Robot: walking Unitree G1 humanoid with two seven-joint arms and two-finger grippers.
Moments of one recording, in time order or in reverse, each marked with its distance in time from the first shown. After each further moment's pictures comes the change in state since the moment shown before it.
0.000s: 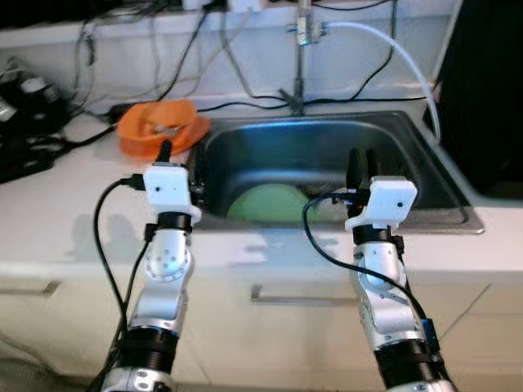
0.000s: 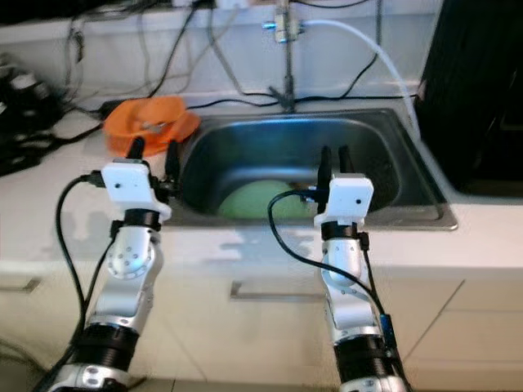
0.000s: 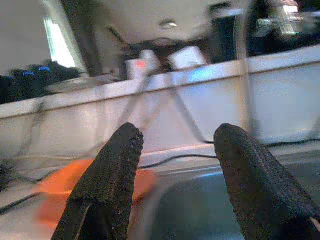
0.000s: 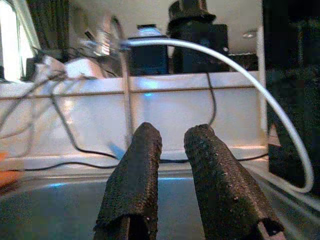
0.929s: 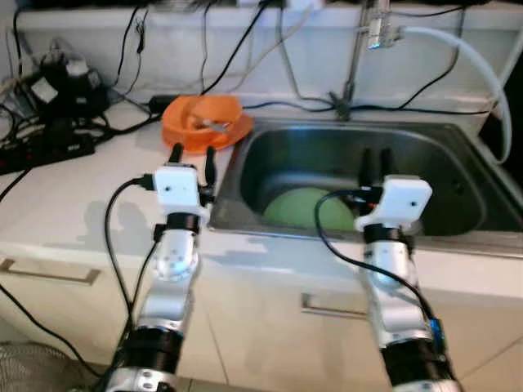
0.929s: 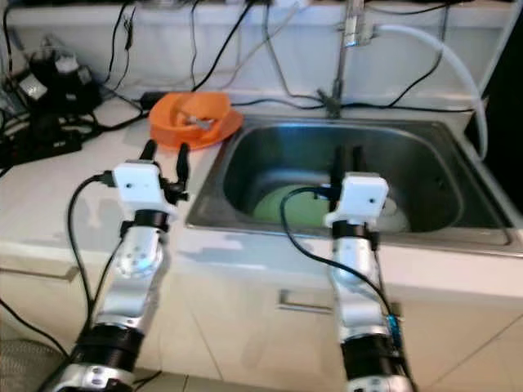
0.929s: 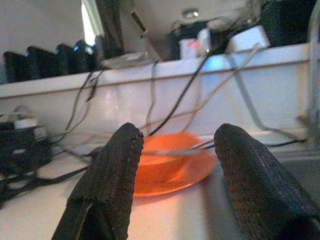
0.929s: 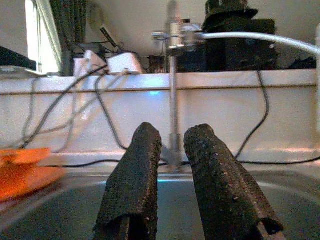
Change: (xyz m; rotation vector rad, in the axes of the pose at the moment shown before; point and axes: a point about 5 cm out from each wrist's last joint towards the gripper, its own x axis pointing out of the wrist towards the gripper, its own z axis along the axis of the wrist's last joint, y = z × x) left arm 0.000 0.008 -0.004 -0.004 0.036 0.023; right arm 0.003 0.003 0.003 0.037 -0.003 -0.007
